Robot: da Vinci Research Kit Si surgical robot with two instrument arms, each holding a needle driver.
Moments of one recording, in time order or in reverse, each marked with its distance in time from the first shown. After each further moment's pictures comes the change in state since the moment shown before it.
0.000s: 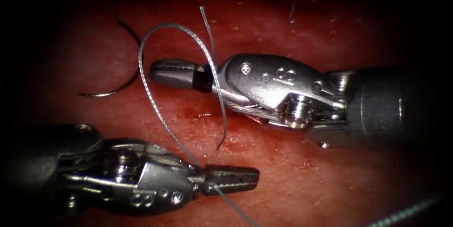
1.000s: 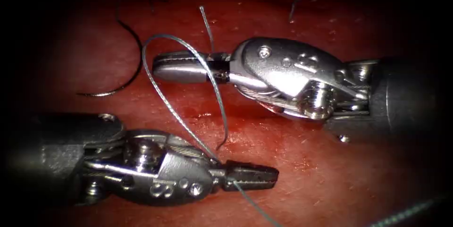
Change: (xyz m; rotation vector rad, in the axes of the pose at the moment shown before) right arm 0.003 0.000 -0.001 0.179 0.088 0.091; left arm -0.001 0.000 0.003 -0.046 0.061 0.016
